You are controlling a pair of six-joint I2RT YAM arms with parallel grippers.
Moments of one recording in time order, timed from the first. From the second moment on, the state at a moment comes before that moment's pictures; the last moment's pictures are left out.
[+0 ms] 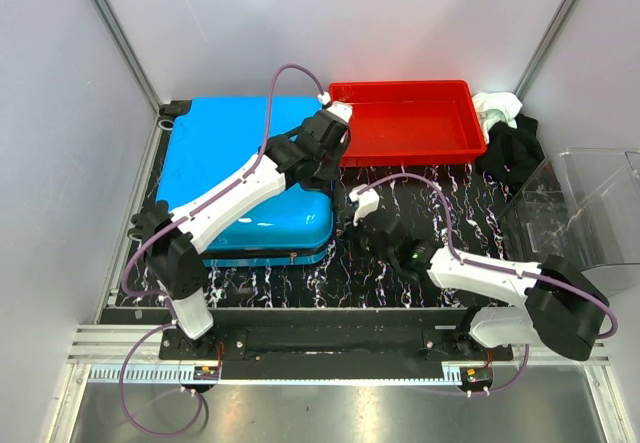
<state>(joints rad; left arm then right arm) -0.78 1.75 1.70 -0.74 -0.32 -0.26 0.92 1.28 0.61 0.17 0.17 0.40</state>
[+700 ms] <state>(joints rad) -0.80 1.54 1.52 -0.82 -0.10 -0.13 0.80 1.43 0.74 0.21 0.04 0.29</state>
